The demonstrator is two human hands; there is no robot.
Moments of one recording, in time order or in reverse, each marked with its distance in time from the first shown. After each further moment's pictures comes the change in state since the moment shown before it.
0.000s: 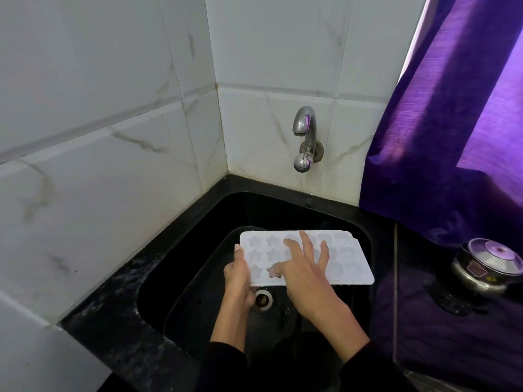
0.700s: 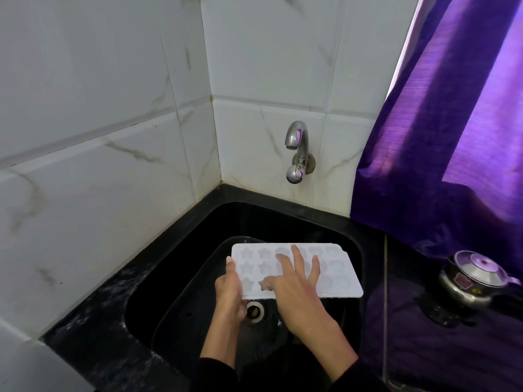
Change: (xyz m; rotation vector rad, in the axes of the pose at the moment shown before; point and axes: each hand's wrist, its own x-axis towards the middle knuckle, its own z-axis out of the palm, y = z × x) left_hand -0.004 0.000 0.000 0.018 0.018 0.005; right_hand -0.003 -0.001 0.001 -0.007 -0.030 0.001
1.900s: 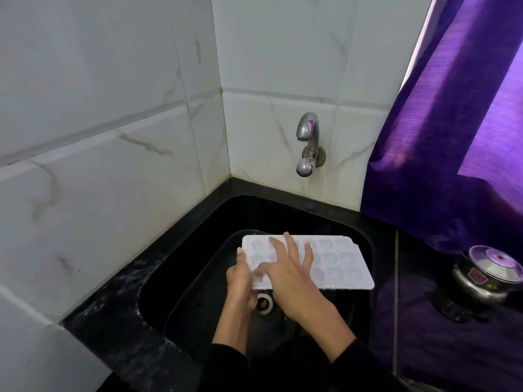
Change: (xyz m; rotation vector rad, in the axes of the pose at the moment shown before) left_hand 0.002 -0.001 -0.001 -0.033 -0.027 -0.013; right_hand 0.010 -0.018 -0.003 0.066 0.032 -0.094
